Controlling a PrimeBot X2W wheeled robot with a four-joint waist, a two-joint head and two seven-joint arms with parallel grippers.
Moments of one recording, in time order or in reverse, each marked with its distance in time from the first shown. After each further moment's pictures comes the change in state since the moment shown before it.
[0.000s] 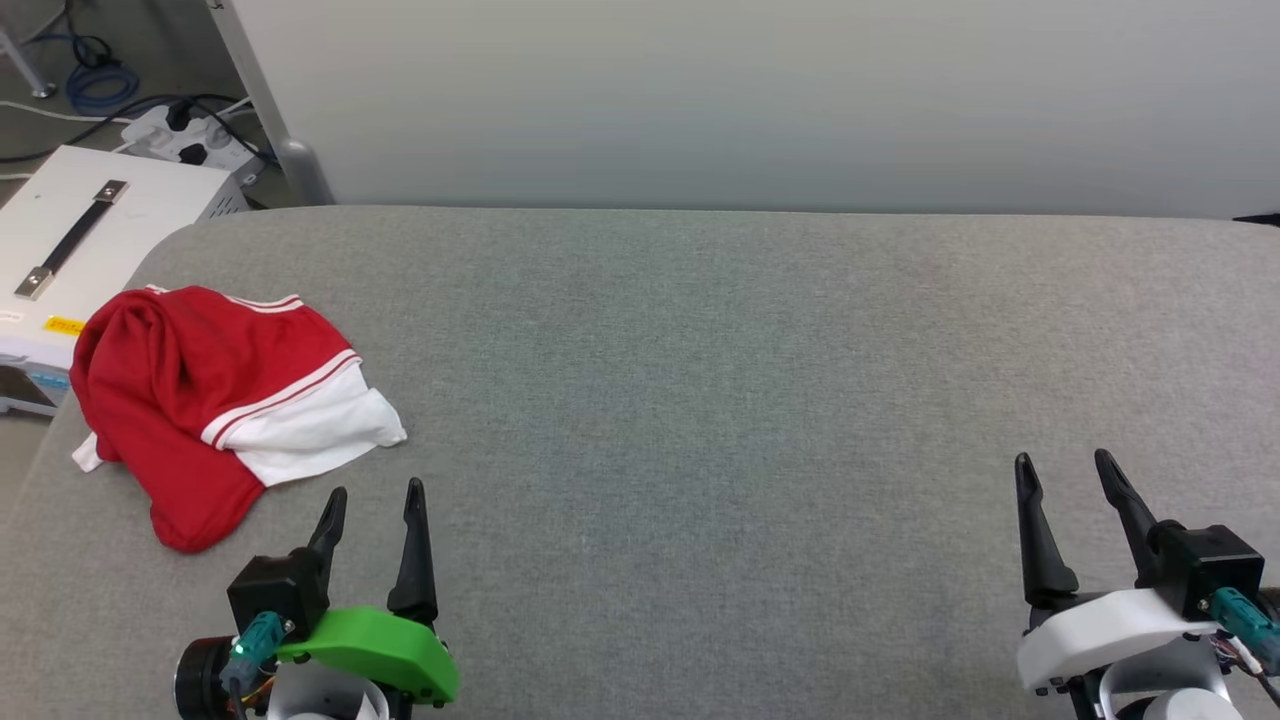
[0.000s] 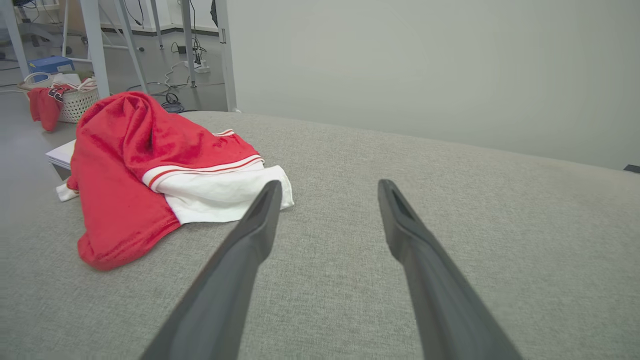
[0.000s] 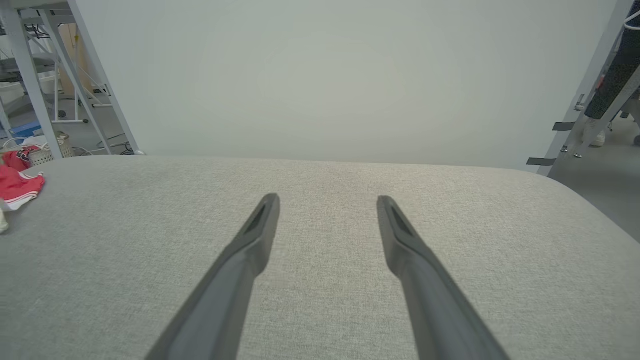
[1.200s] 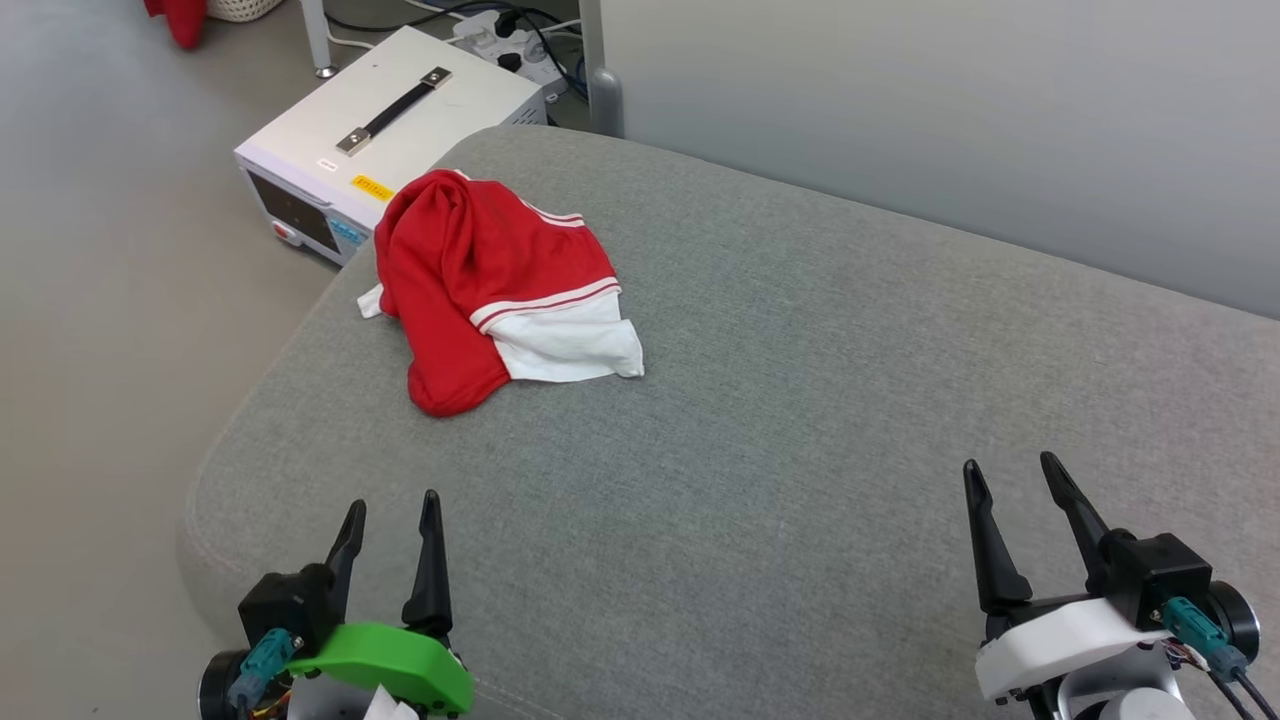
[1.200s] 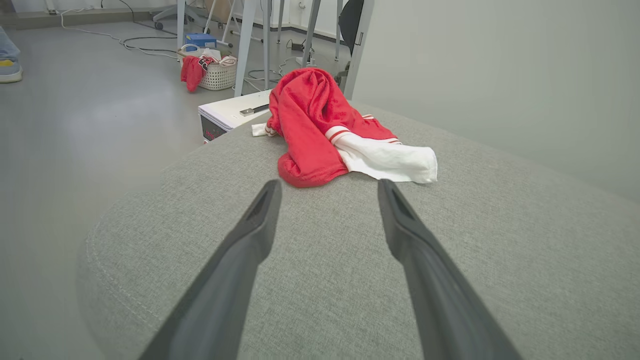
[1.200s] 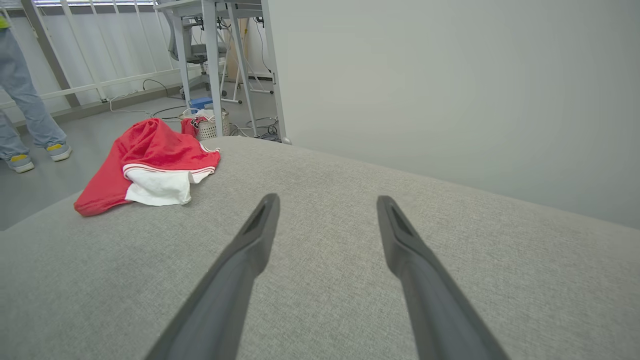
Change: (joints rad) left arm -0.009 0.000 -0.027 0.078 -0.058 -0.022 -0.071; right arm -0.015 0.001 0.080 0.058 0.010 0.000 -0.073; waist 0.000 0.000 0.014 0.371
